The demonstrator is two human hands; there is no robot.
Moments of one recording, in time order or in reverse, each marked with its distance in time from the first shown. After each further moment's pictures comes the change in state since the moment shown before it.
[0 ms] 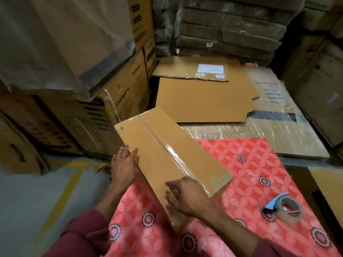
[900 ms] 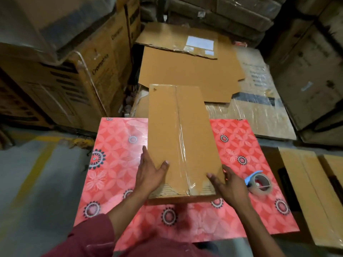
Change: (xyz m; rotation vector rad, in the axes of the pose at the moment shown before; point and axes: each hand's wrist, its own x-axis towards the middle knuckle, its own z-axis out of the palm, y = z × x) left_hand -0.093 0.124 0.028 -0.658 -0.426 -0.279; right_hand -0.099 0.140 0.007 0.318 0.342 0.622
